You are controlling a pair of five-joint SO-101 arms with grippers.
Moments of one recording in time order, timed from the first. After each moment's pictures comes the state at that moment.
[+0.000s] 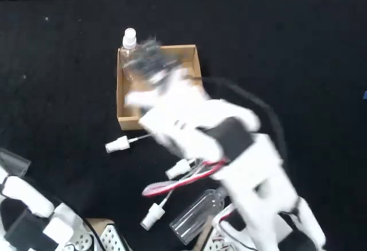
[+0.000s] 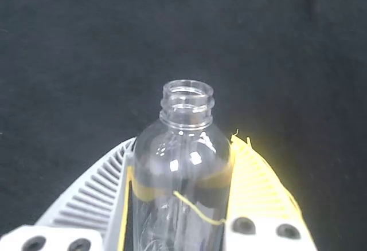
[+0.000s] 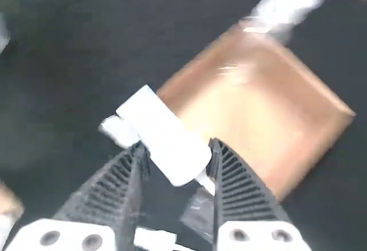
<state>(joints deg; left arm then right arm) -61.9 -21.9 38.7 49.1 11.4 -34.1 -36.0 13.1 76.9 8.0</state>
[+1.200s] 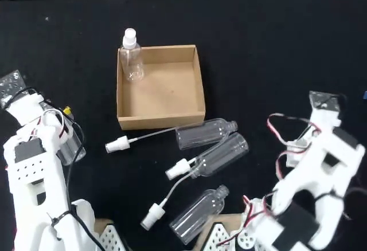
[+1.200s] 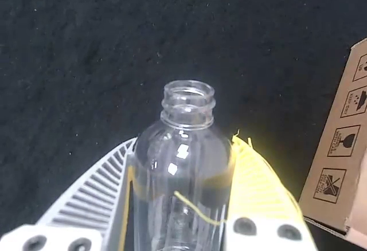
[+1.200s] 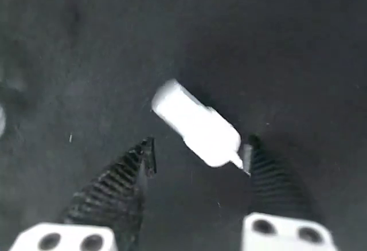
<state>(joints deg) -27.6 -48.7 61.7 42.8 6.4 42.8 -16.2 45.9 63.6 35.4</state>
